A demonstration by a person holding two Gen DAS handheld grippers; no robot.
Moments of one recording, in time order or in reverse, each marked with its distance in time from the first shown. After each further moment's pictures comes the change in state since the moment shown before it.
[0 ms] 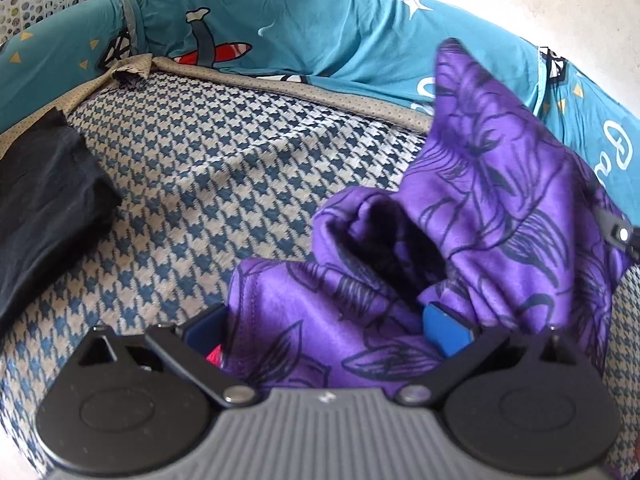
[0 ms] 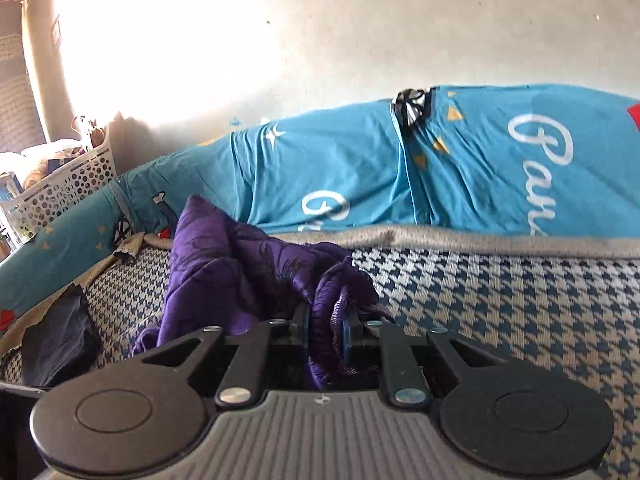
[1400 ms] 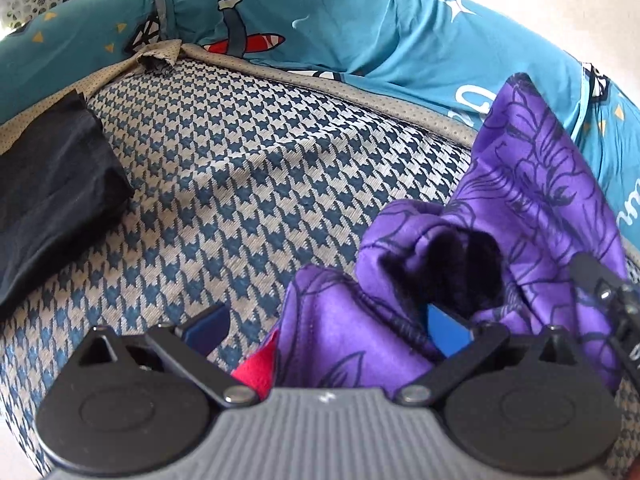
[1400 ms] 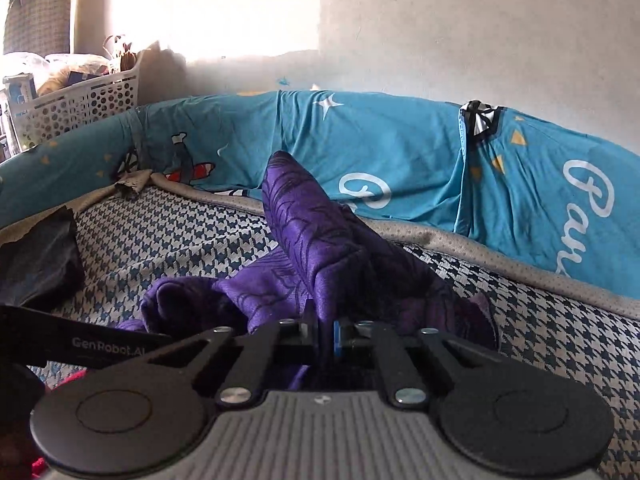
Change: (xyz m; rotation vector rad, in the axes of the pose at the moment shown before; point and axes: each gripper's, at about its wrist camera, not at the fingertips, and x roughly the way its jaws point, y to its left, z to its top) left arm 0.015 0.002 0.008 -0.073 0.012 0.092; right arm 0.024 0.057 -0.025 -0.246 0.036 -0.069
